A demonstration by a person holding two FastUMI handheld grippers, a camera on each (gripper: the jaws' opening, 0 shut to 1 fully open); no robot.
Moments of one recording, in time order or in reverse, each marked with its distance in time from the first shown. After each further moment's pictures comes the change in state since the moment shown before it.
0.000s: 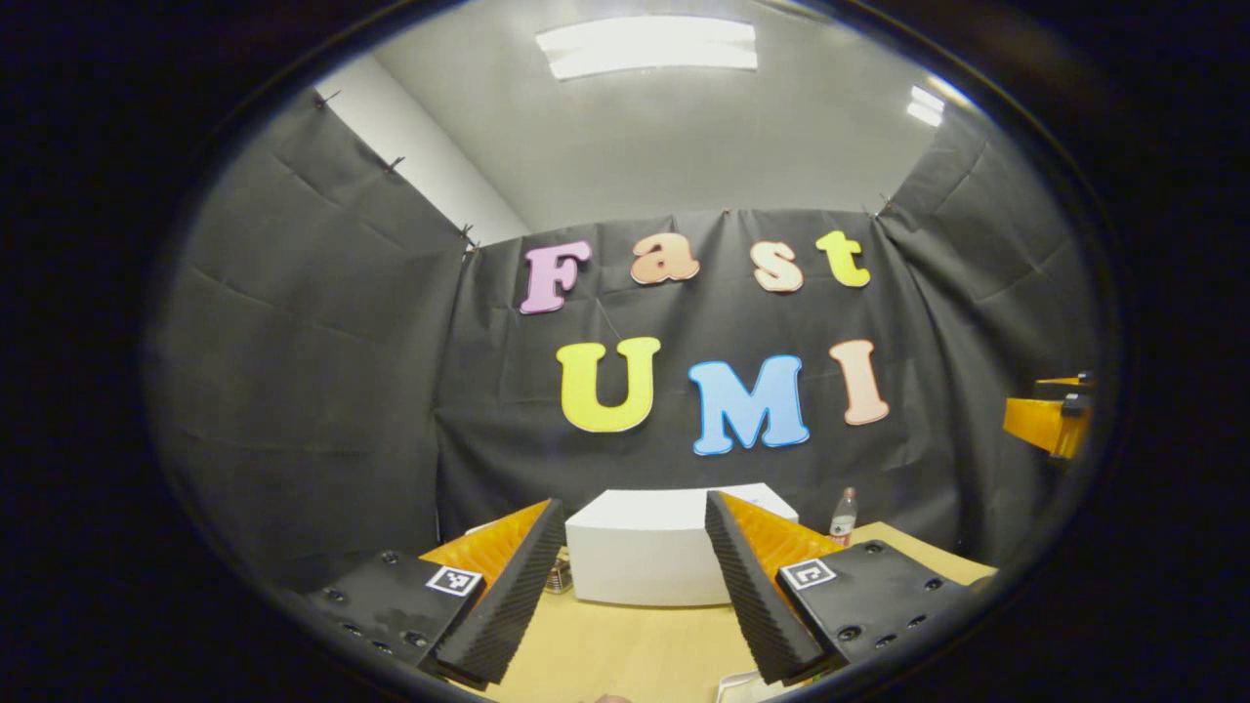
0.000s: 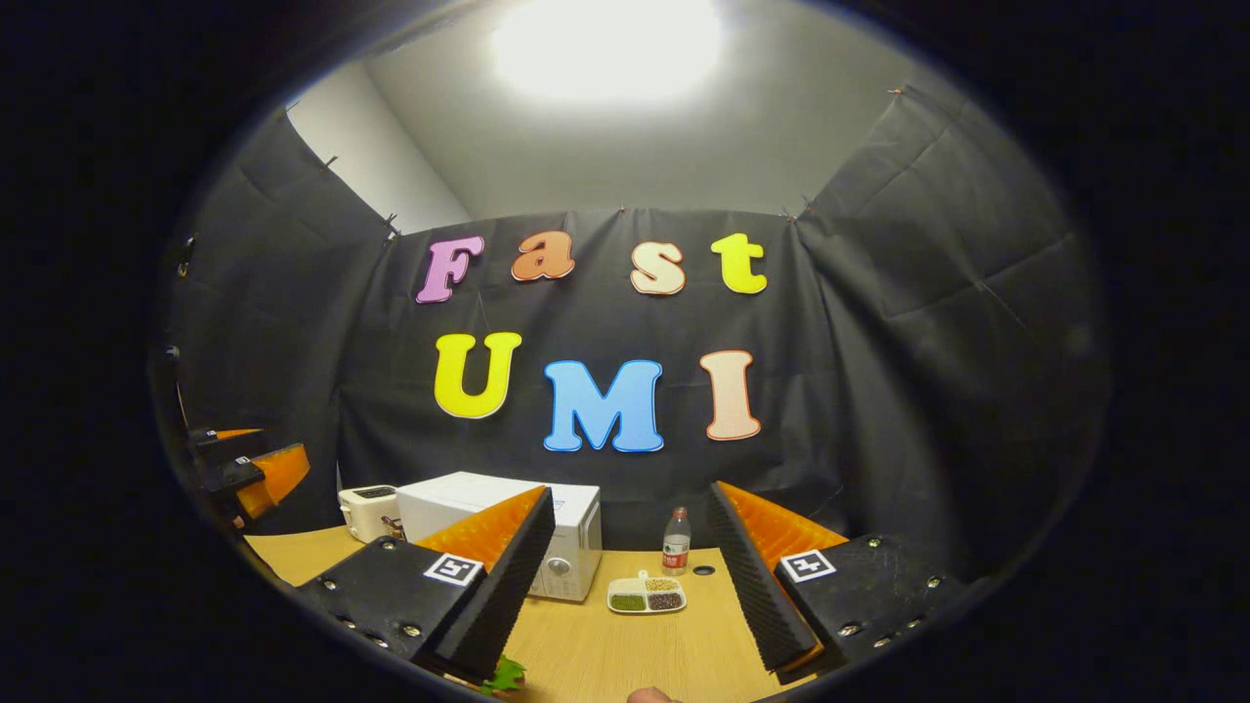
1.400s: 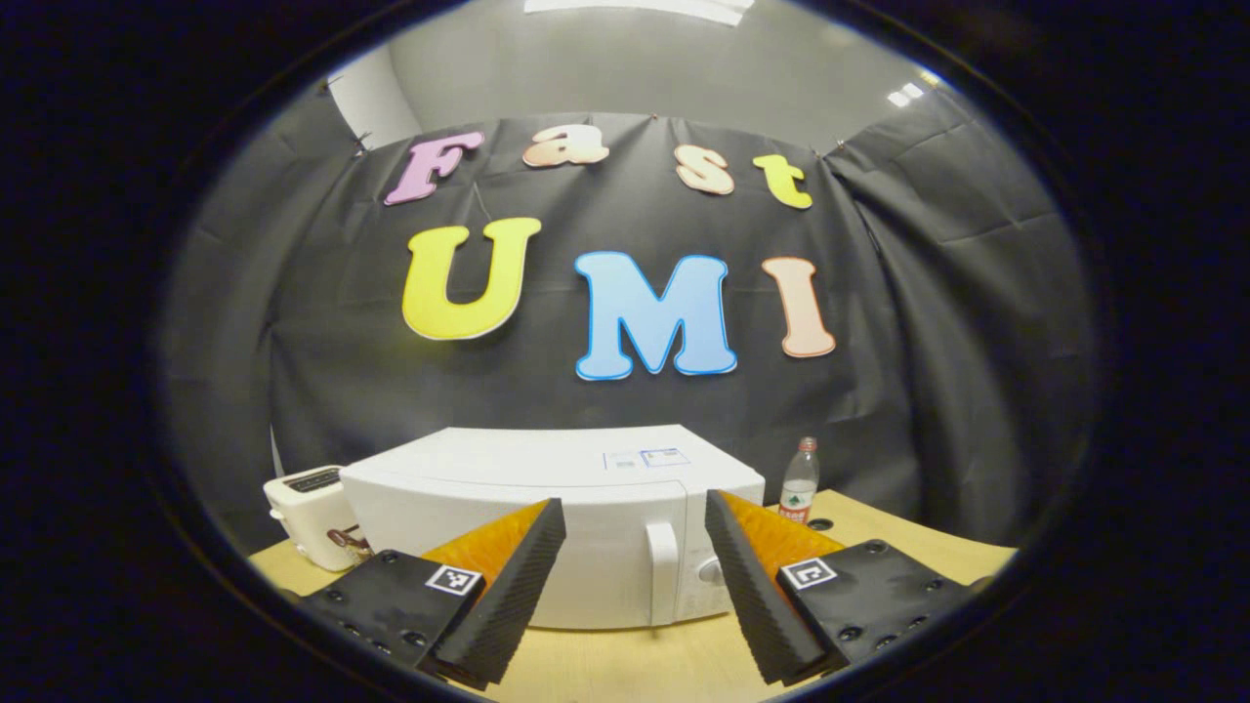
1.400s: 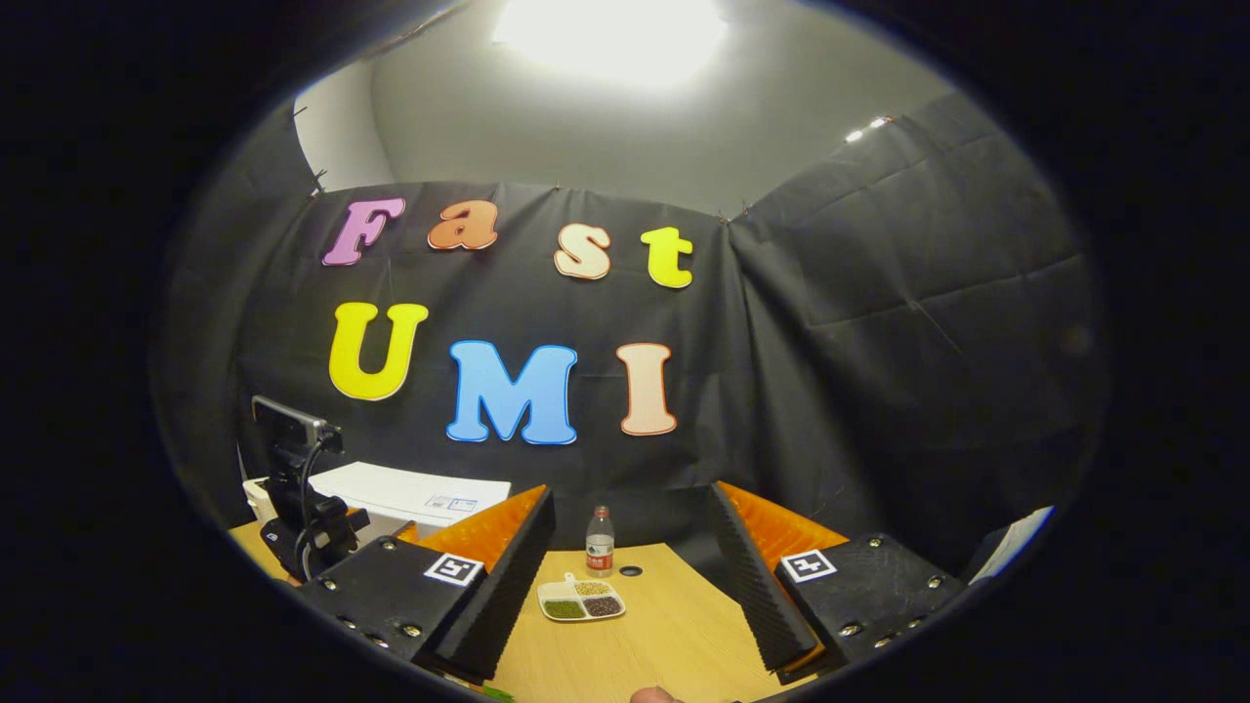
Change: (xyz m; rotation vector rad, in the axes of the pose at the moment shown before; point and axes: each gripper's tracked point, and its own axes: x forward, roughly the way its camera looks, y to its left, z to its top) left arm 0.249 -0.156 -0.207 -0.058 0.167 -0.323; right arm 0.044 -0.008 -0.015 -0.087 0.051 -0.354
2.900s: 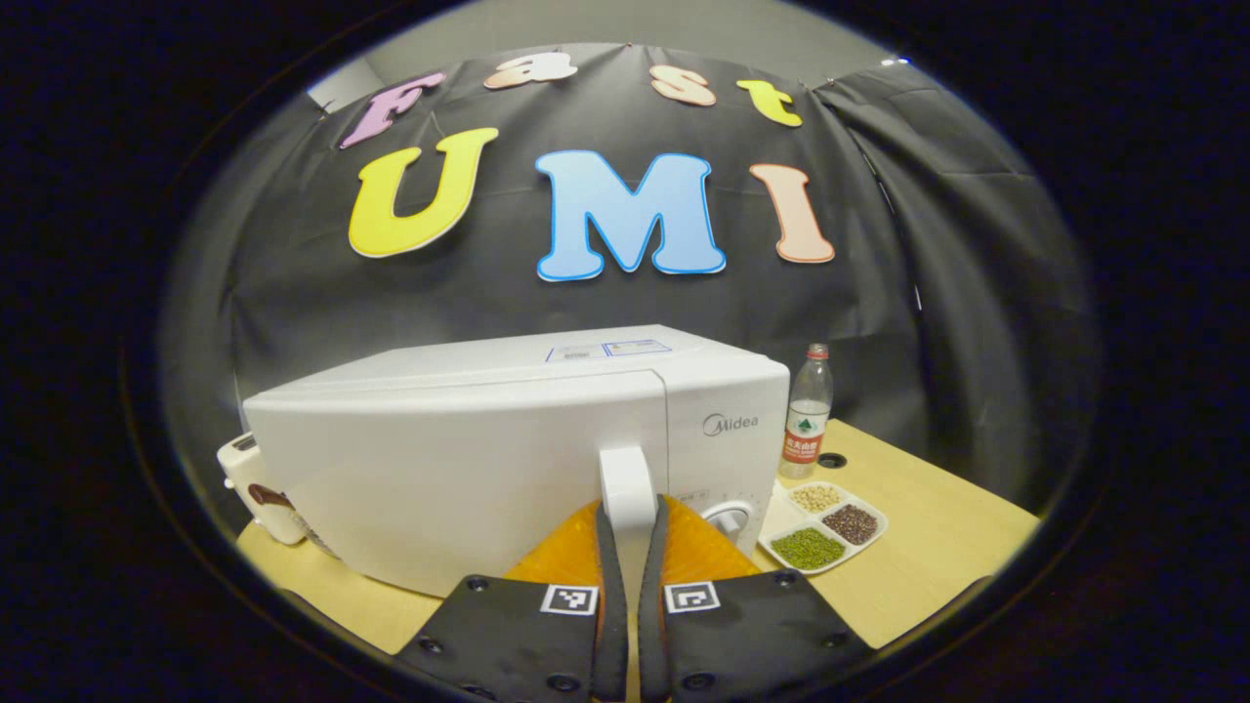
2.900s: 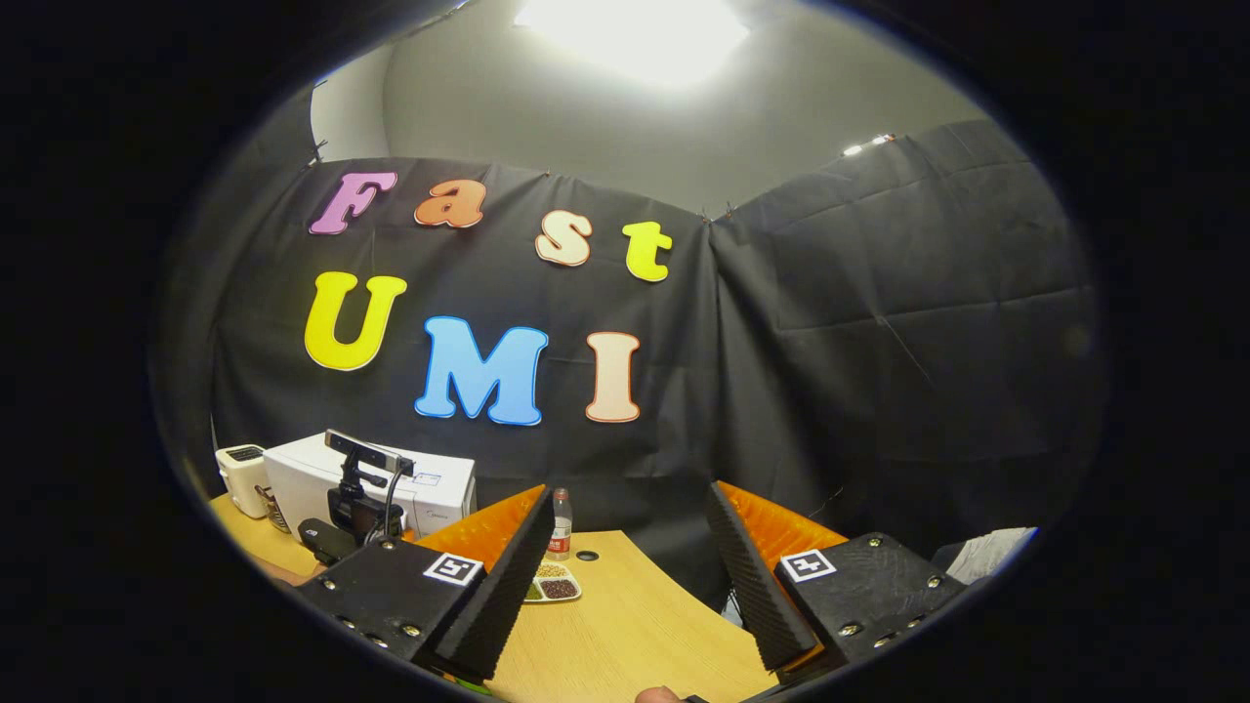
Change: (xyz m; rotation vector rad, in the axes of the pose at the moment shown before) left arm 0.072 -0.029 -0.096 0.021 0.222 -0.038; right arm -0.028 -0.021 0.002 -0.087 0.019 -0.069
